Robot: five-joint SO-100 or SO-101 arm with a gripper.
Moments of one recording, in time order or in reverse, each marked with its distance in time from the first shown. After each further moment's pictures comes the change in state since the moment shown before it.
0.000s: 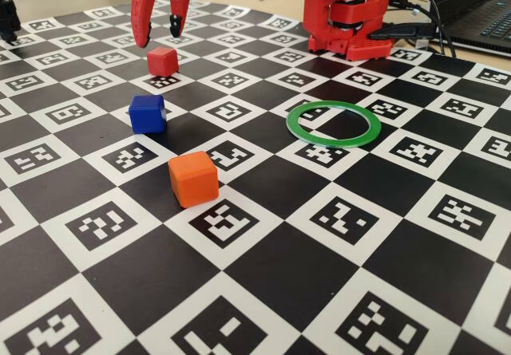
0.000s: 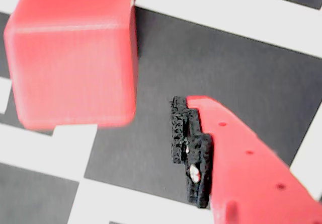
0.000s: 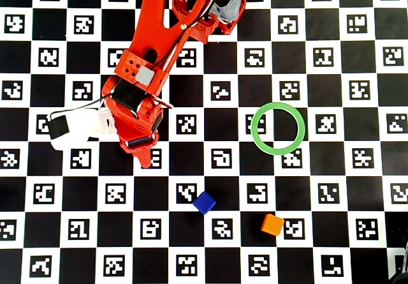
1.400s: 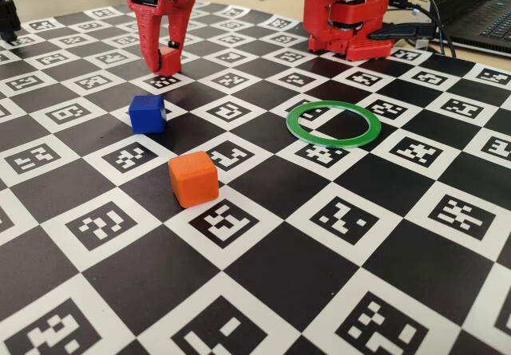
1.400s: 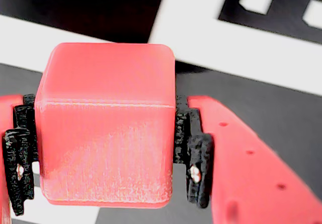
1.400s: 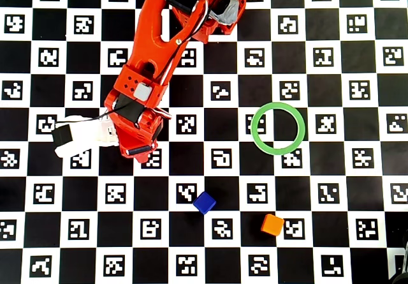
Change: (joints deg) arm -0.6 -5.4 1.1 -4.8 2.5
